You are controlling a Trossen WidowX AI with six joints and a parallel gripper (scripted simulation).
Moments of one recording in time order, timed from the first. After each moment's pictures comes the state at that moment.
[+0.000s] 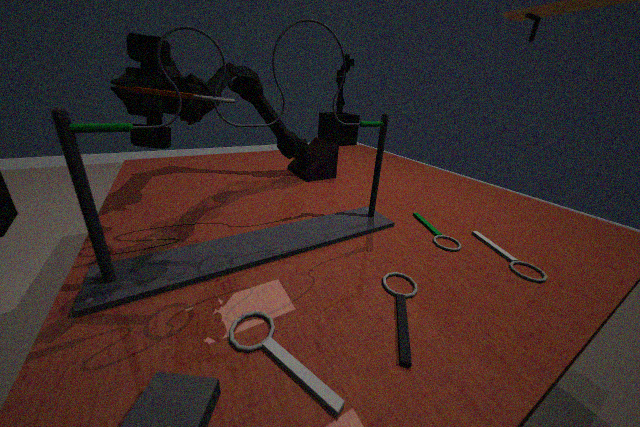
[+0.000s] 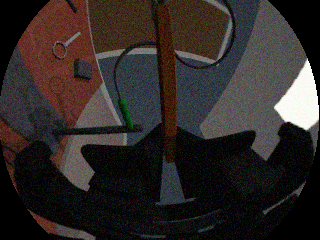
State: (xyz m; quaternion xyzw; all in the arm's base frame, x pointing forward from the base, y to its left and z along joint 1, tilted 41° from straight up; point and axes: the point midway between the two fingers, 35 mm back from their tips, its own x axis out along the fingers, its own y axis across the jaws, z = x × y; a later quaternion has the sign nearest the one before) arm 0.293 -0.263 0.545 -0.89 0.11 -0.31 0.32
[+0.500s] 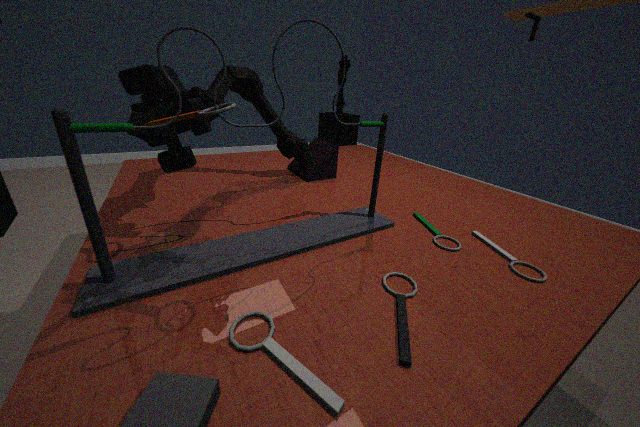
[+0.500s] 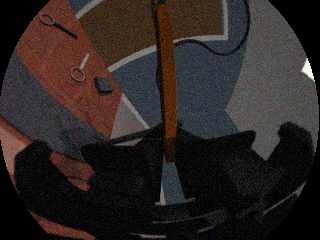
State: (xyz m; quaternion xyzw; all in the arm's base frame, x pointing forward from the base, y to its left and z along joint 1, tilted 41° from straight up) arm 0.290 -0.296 0.498 -0.81 0.15 -0.31 0.48
